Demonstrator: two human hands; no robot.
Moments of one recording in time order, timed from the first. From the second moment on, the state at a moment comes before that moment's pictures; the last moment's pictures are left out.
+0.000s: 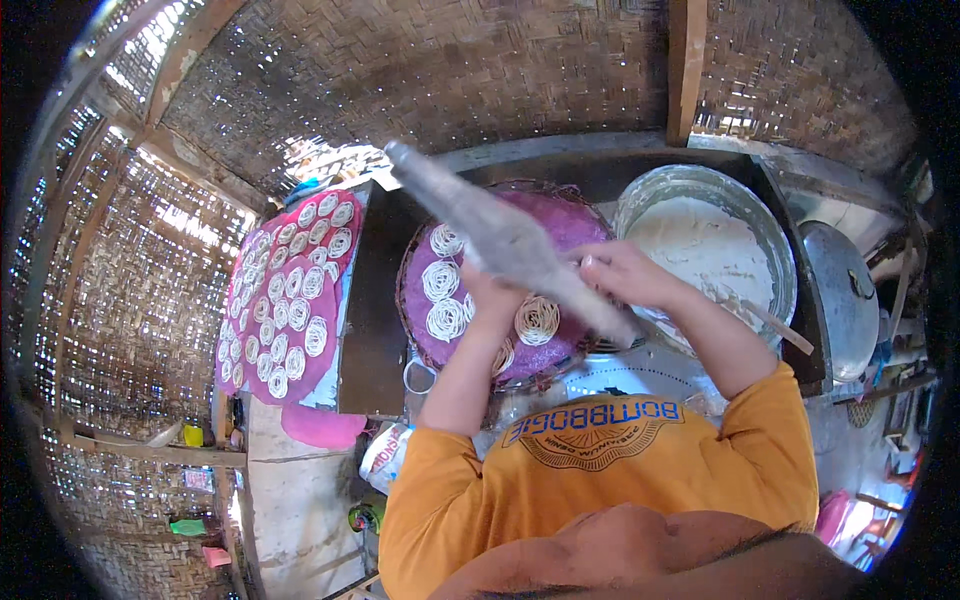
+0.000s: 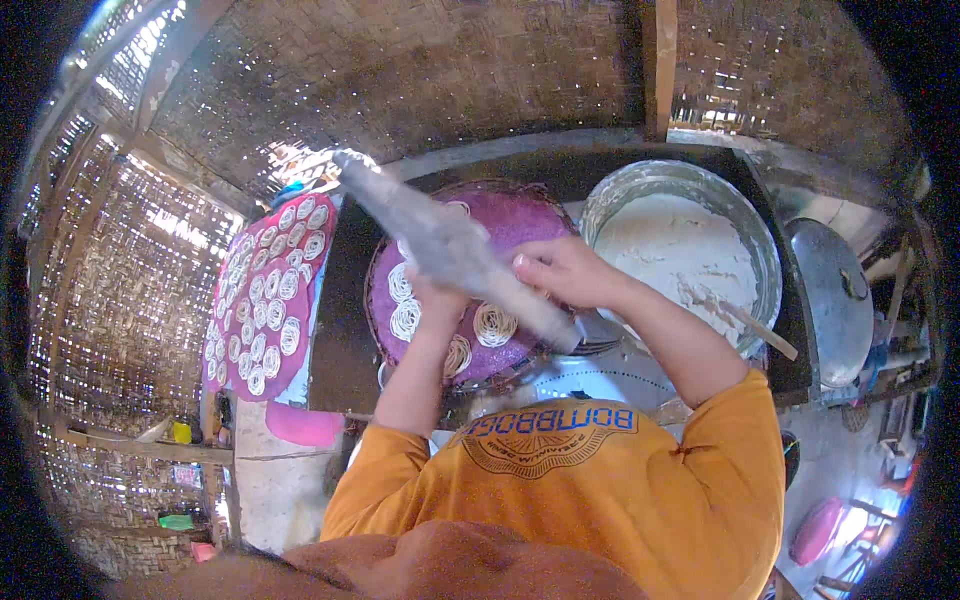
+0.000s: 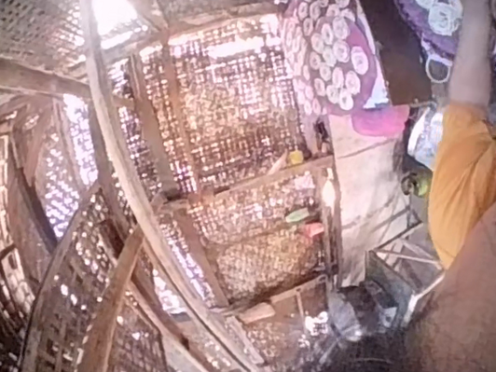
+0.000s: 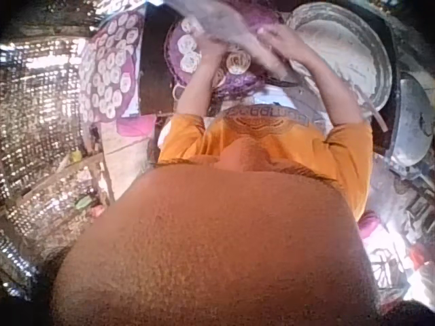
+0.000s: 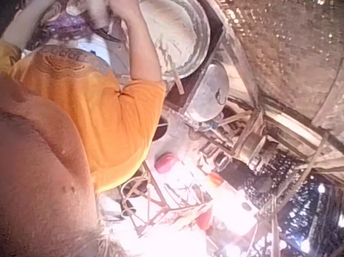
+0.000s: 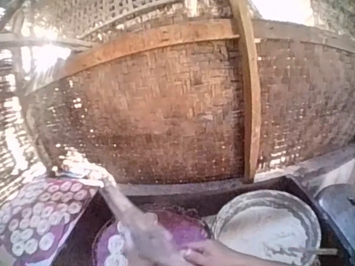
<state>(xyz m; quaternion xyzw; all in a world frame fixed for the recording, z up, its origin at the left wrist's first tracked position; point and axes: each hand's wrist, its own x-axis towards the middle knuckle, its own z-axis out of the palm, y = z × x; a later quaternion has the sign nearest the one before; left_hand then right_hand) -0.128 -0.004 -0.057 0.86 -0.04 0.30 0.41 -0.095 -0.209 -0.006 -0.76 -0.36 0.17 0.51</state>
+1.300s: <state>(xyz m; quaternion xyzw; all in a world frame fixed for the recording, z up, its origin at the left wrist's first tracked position) -0.163 -0.076 0.006 0.85 -0.30 0.42 0.15 -0.150 -0.218 0.069 -0.78 -0.35 -0.40 0.34</state>
